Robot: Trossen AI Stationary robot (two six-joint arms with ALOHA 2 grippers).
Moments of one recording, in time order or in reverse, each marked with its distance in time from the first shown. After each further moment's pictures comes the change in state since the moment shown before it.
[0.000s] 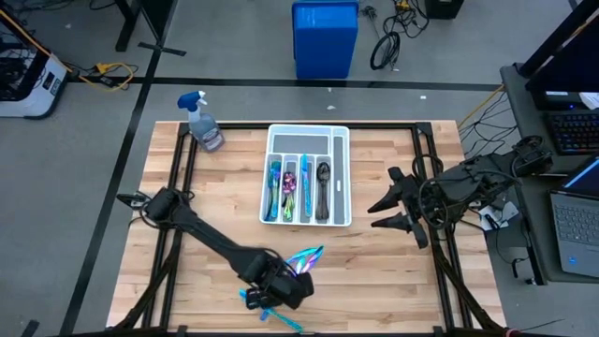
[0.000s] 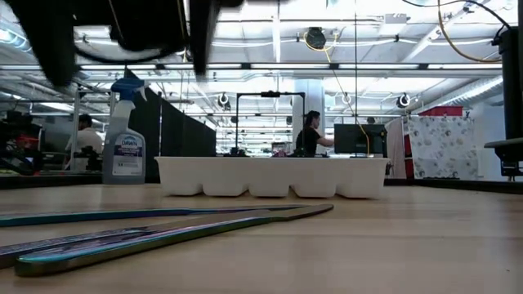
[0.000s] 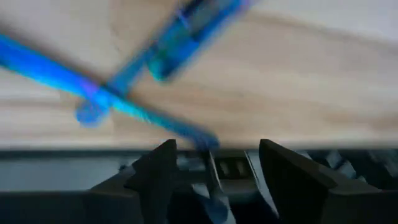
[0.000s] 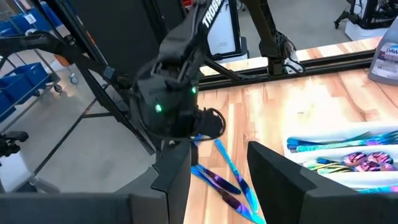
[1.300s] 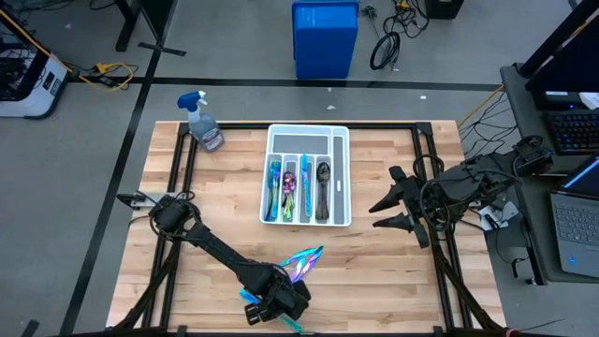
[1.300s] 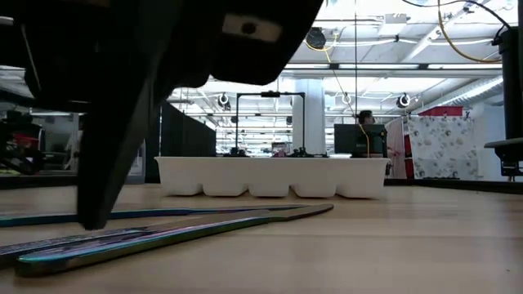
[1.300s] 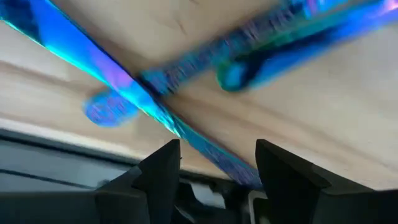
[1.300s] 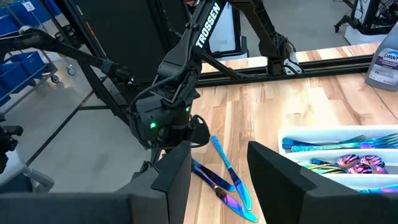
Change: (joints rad) left arm -0.044 0.114 -0.025 0.138 0.111 -0.259; right arm 0.001 -0.008 0.000 -0.022 -0.004 -0.042
